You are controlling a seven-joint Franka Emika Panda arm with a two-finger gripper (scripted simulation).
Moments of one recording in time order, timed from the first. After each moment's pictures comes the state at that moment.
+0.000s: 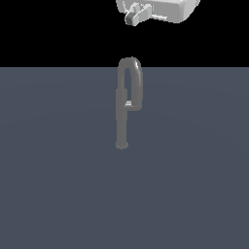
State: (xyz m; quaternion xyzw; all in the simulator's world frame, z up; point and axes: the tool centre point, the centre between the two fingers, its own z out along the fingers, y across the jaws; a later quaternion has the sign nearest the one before) arm -0.037 -0.017 0.387 -0.85 0.28 0.34 0.28
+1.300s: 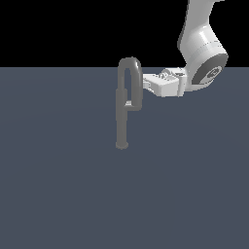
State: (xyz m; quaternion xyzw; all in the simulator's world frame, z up) arm 0.043 -0.036 0.230 -0.58 0.43 0.53 0.44
